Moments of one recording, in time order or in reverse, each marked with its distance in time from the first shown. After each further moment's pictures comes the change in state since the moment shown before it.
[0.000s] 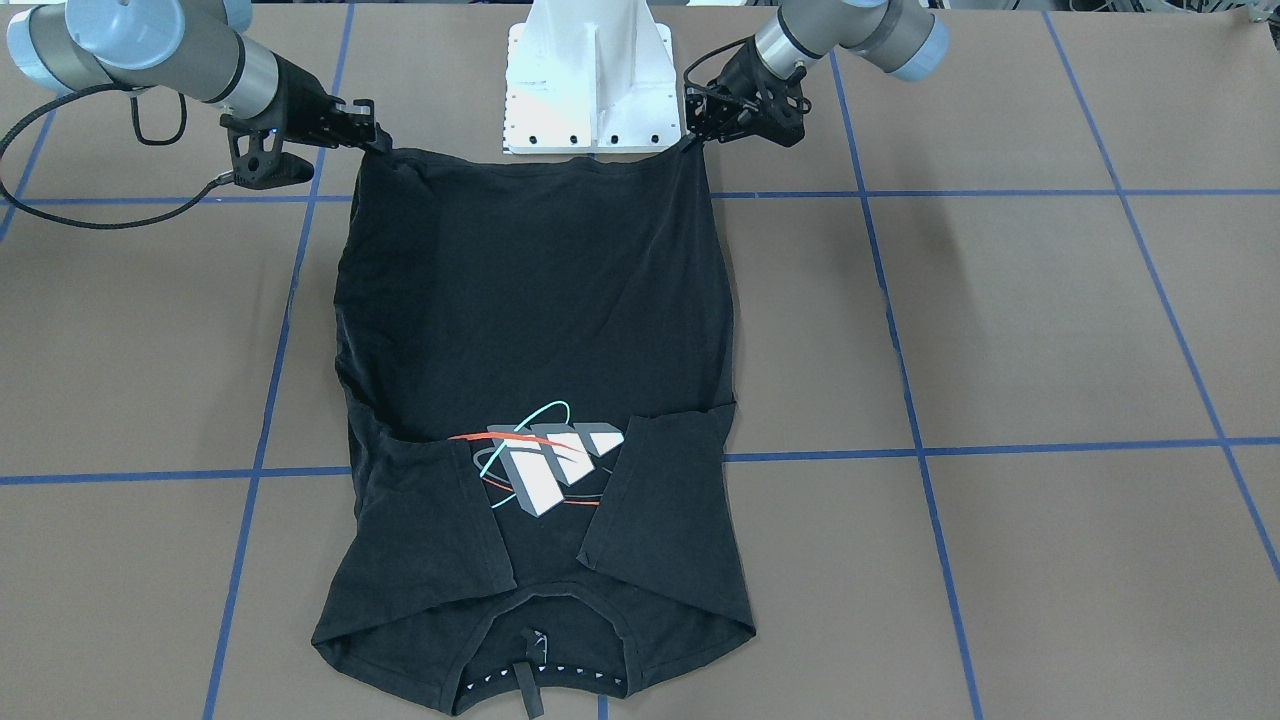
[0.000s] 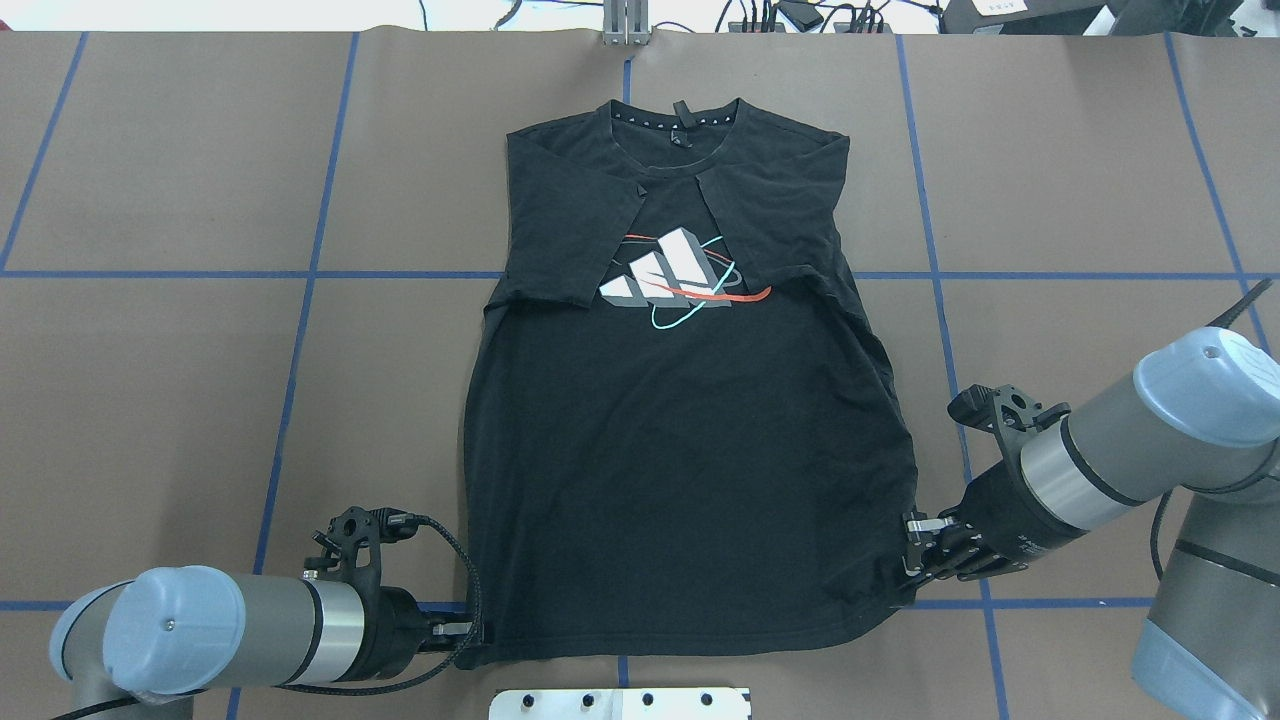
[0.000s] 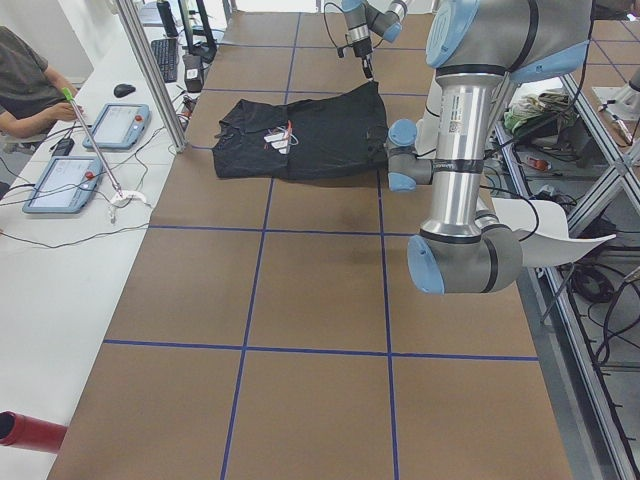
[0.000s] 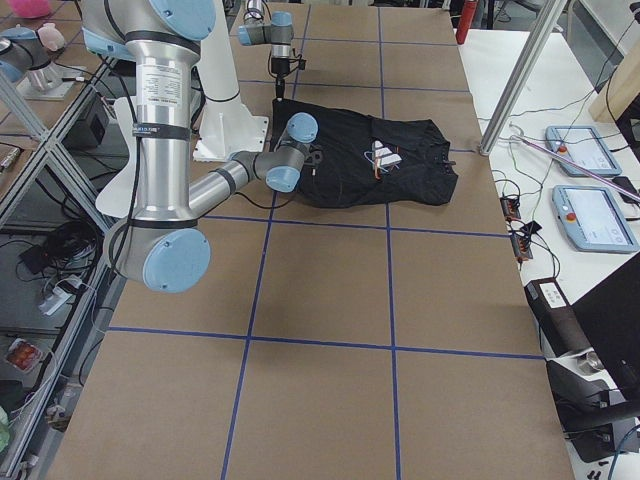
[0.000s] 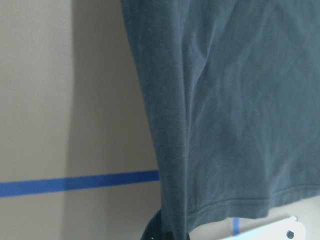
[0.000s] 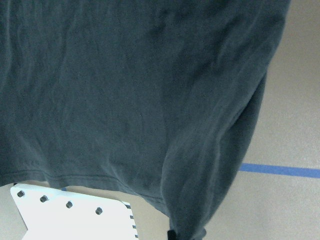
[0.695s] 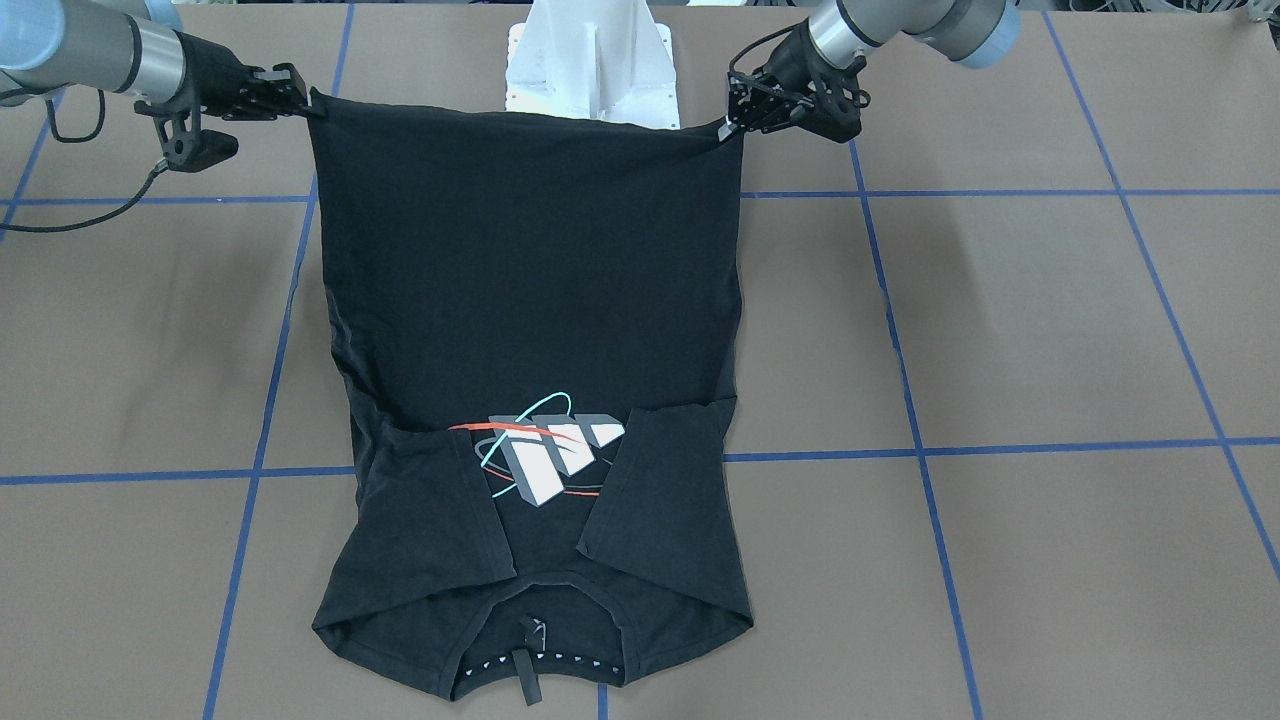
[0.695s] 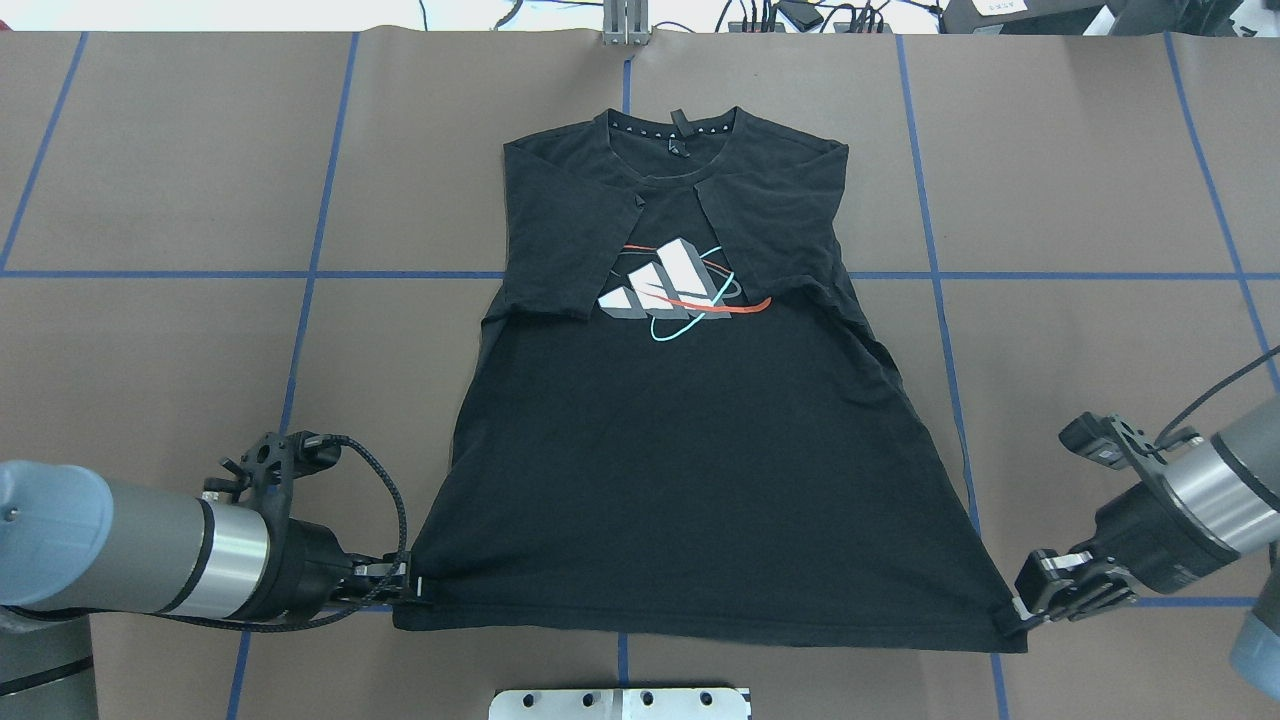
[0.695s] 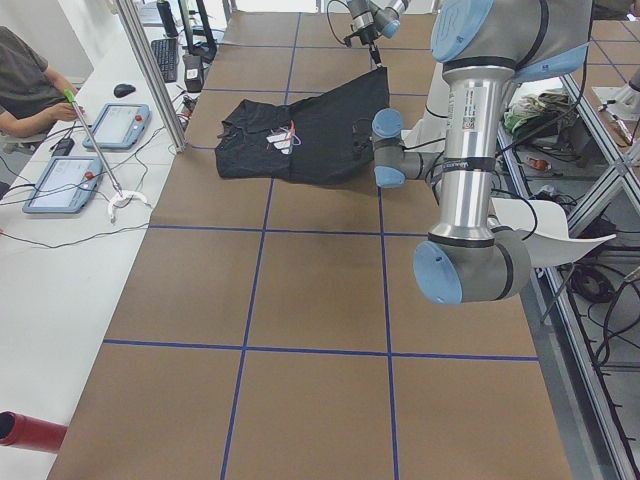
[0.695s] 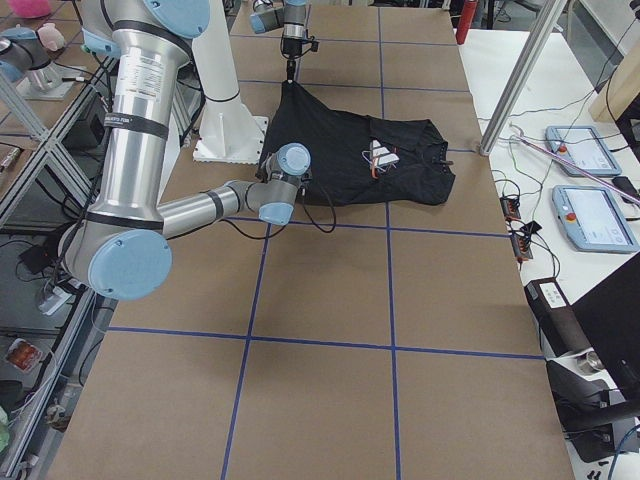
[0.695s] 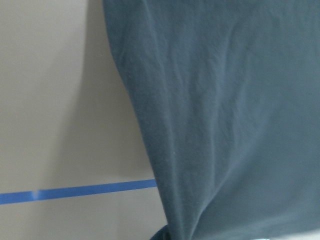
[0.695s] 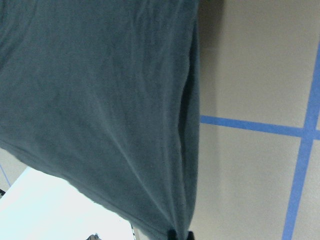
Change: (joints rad) left arm -0.177 0.071 -0.093 0.069 -0.221 0.000; right arm 0.061 -0.179 -0.062 0.398 0.175 0.038
